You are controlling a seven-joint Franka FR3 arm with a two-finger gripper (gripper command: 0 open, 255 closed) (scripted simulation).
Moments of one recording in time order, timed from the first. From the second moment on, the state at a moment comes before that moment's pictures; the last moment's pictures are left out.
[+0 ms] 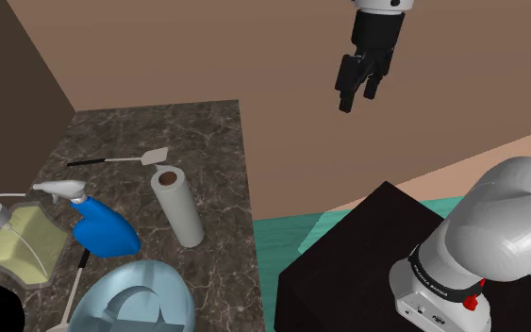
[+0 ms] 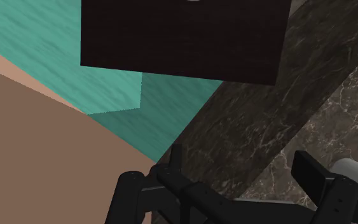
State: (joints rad) arm 0.01 -0.75 -0.04 -2.42 0.09 1.57 -0.10
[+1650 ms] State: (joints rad) arm 0.16 -0.20 0.41 -2.04 0.24 1.77 0.44
